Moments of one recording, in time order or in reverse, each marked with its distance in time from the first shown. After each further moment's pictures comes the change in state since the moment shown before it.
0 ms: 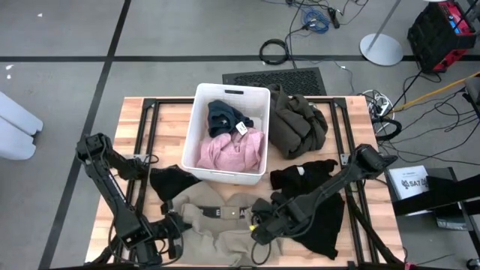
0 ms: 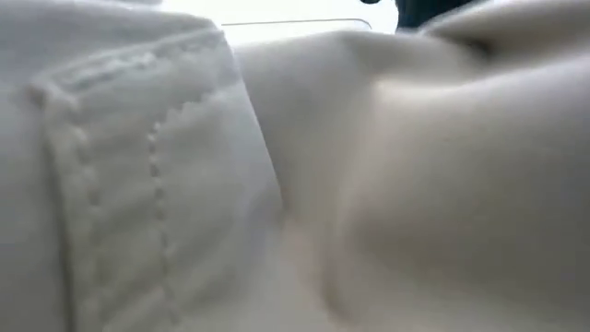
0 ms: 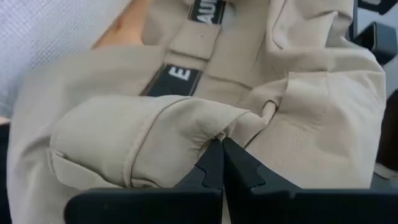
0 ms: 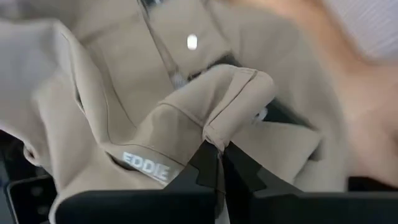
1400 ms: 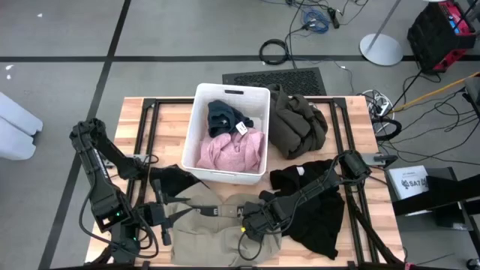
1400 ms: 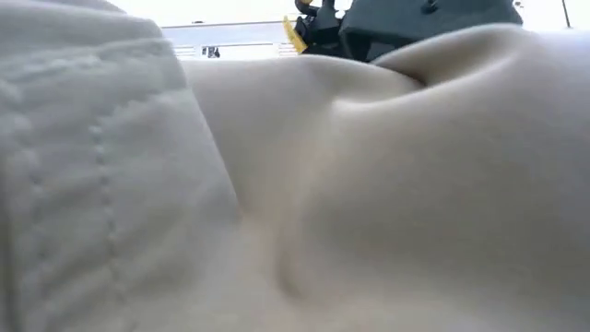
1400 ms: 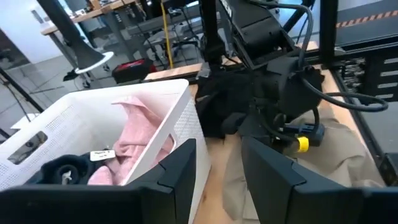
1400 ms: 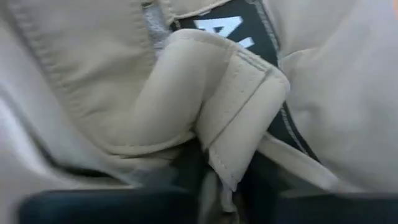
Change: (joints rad) left arm 0.002 -0.231 0.171 -0.039 -0.494 0.685; right arm -0.072 0.180 0.001 0.052 -0.118 -0.275
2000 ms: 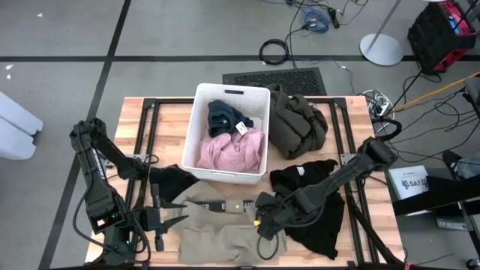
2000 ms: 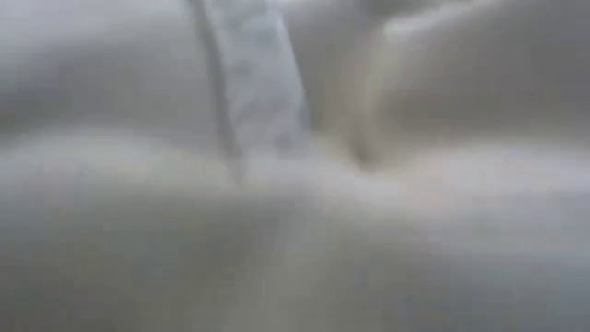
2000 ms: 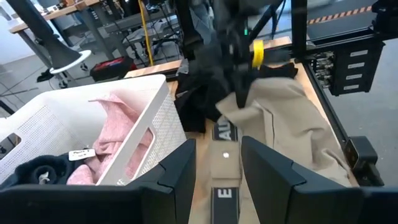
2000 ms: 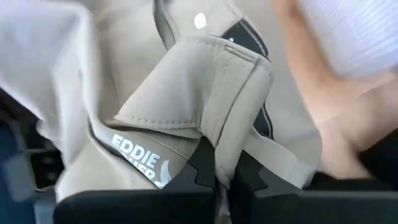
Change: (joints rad) left arm -0.048 -0.003 0.000 0.001 0.050 -0.002; right arm 0.053 -0.312 -0.005 -0.133 0.130 0.147
